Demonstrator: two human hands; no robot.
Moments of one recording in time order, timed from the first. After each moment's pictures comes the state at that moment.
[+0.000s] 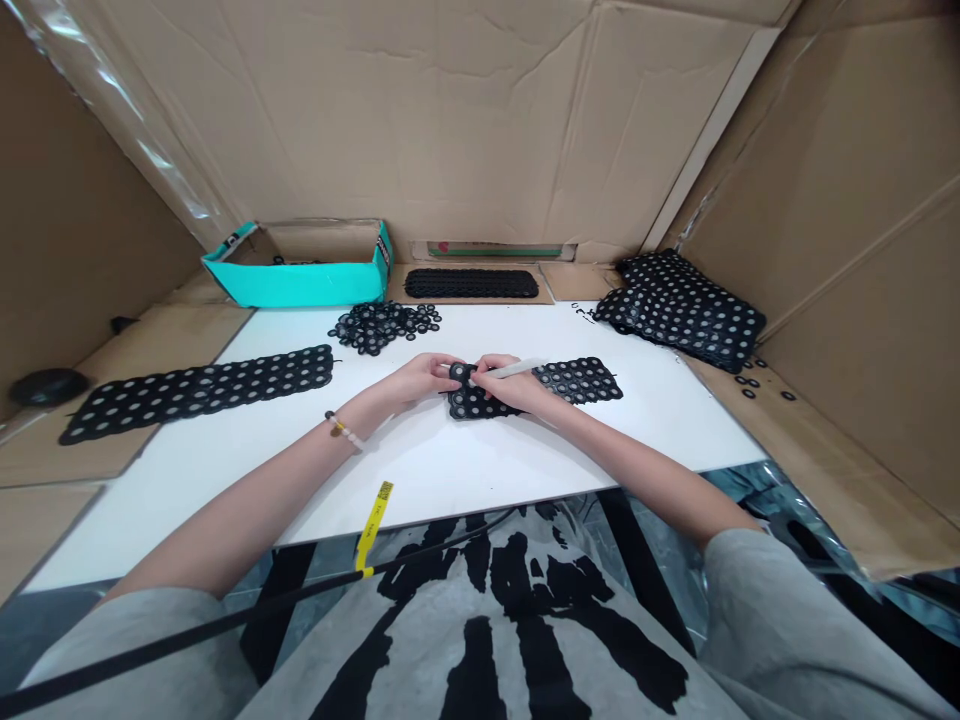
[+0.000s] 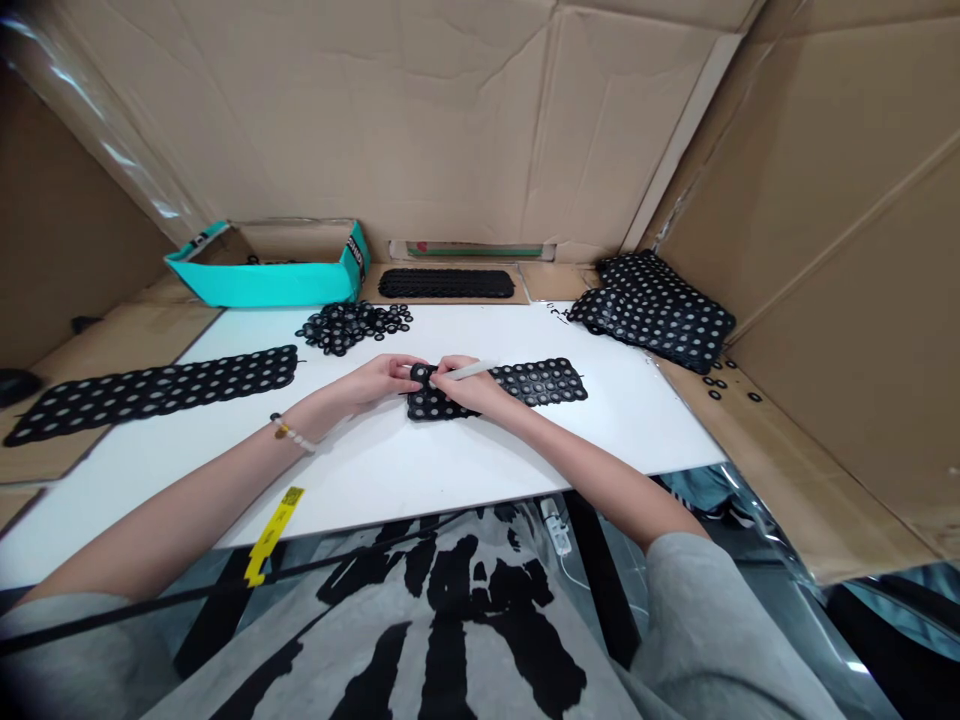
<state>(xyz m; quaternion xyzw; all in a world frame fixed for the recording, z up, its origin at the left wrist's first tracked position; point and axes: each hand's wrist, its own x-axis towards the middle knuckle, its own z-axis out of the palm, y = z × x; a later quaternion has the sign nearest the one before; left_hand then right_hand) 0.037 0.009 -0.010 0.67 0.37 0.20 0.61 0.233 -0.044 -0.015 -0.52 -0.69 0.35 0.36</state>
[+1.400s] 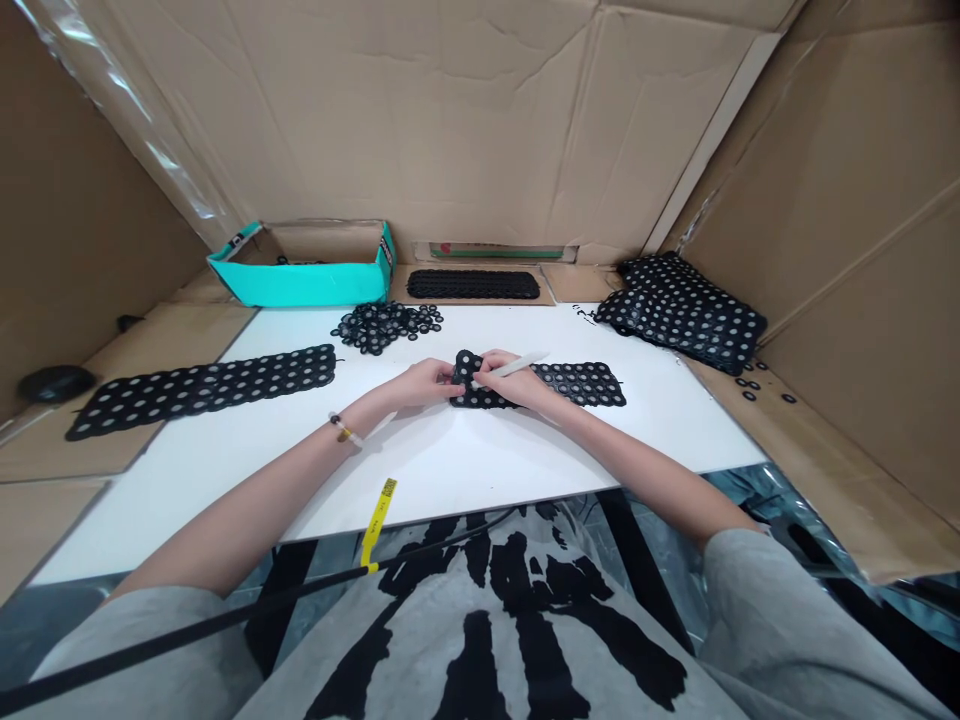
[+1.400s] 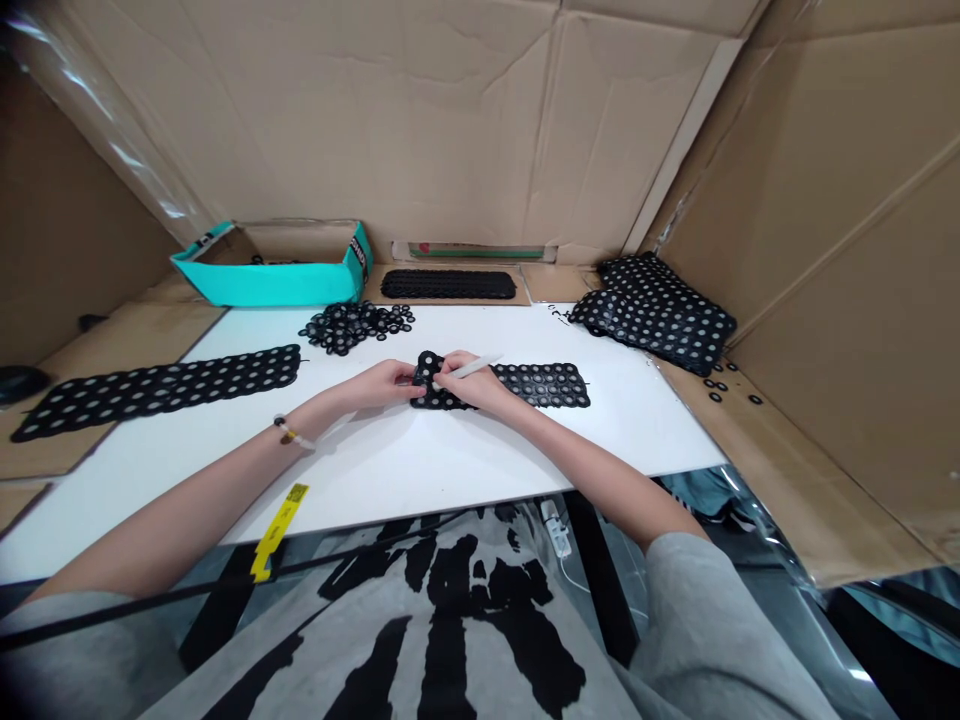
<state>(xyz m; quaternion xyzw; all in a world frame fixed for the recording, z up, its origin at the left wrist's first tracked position) 0.033 0.012 -0.012 0.82 0.38 0.13 0.41 0.236 -0.034 -0.024 -0.50 -0.70 0.33 0.39</state>
